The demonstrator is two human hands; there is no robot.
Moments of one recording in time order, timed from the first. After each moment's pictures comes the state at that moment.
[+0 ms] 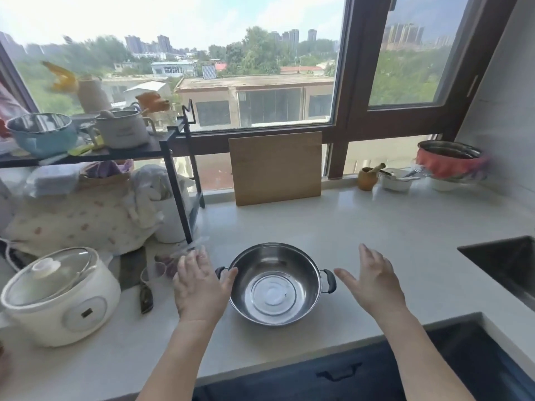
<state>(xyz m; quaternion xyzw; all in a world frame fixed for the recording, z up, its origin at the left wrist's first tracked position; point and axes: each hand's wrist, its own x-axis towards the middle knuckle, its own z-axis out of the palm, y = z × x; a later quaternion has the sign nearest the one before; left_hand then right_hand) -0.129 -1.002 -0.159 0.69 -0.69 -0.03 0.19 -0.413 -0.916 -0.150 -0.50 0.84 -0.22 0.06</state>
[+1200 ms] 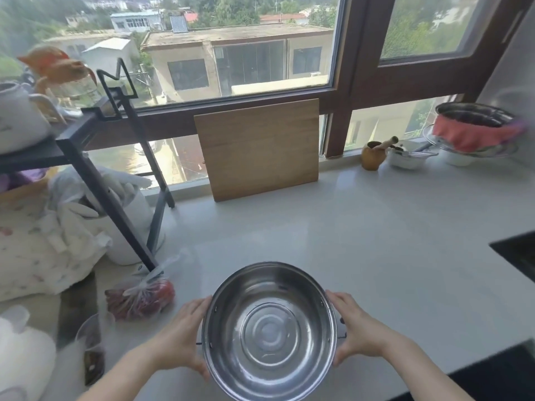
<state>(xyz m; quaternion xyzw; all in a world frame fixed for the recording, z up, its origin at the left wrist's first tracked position) -0.110 -1.175 -0.271 0.40 -0.86 -0.32 -0.07 -0.480 -1.033 -0.285 -0.61 0.66 -0.15 0.41</state>
